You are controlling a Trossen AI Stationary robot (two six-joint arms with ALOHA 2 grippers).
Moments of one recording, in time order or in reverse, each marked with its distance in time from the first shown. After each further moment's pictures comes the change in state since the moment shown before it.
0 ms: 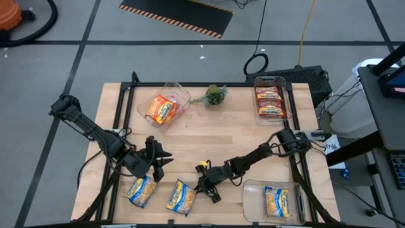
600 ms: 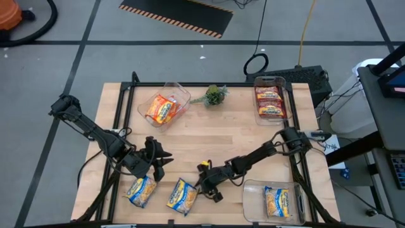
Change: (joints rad) left arm 0.000 0.000 0.000 -0.002 0.000 -0.053; right arm 0.002 -0.052 0.000 -0.122 0.044 -0.037
